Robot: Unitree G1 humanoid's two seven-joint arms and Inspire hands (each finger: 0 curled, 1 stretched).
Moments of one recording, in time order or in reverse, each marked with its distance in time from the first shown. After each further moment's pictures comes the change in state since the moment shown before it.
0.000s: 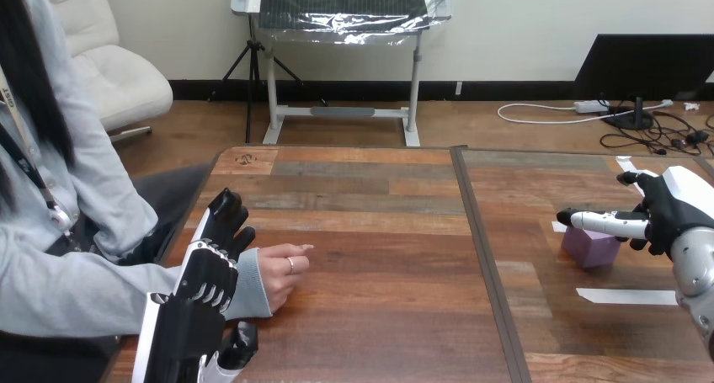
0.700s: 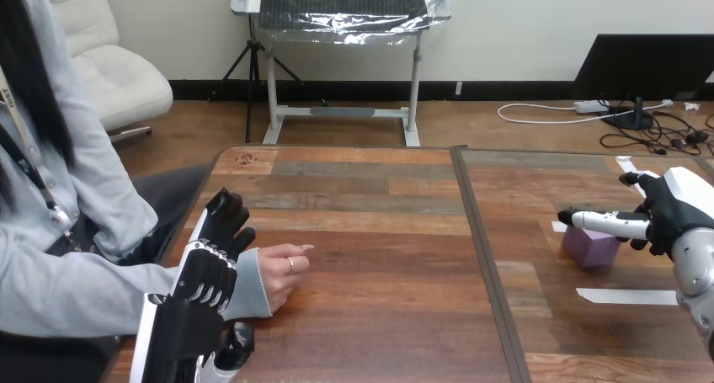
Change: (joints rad) left arm 0.000 0.001 0.000 0.000 -0.025 -0.001 -0.016; right arm 0.000 0.000 -0.001 0.000 0.001 0.008 0.000
